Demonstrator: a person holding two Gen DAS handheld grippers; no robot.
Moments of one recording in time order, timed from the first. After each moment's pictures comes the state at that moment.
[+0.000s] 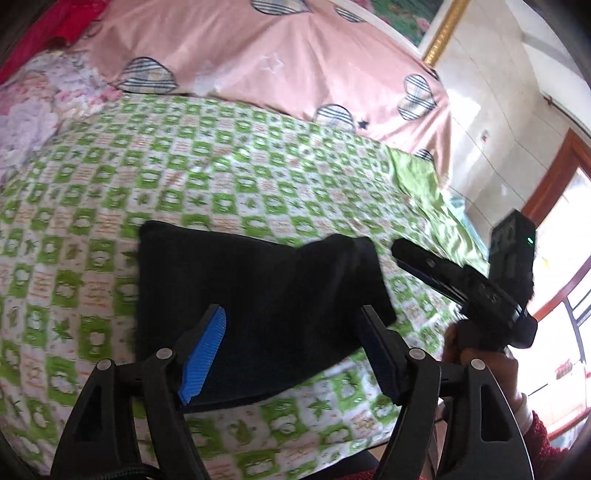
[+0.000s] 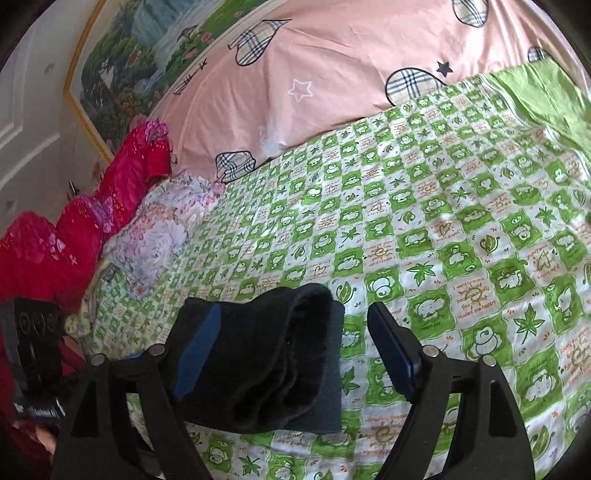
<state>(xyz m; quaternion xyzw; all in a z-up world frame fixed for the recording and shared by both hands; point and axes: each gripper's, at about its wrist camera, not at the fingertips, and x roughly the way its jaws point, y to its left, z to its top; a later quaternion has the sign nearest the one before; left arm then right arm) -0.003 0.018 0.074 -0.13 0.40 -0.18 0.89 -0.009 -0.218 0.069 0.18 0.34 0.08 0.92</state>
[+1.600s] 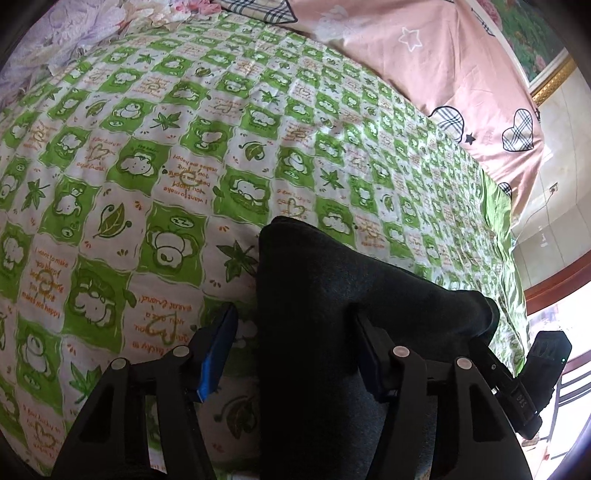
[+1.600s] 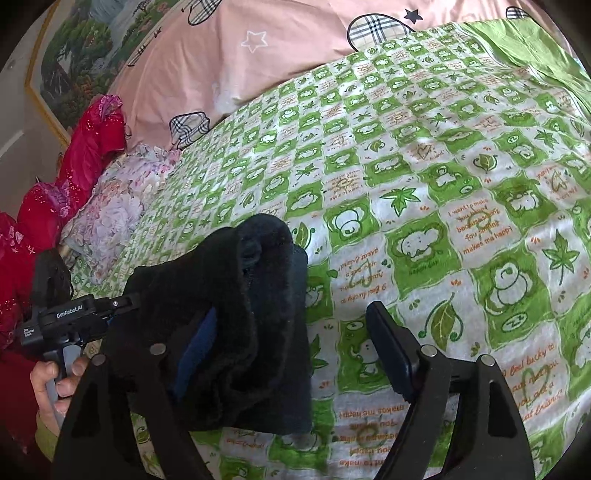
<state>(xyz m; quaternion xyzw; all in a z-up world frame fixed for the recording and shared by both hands) 0.108 0.095 -0.016 -0.22 0.50 -0.09 0.83 0.006 -0.228 0.000 0.20 0.41 0.02 0.89</state>
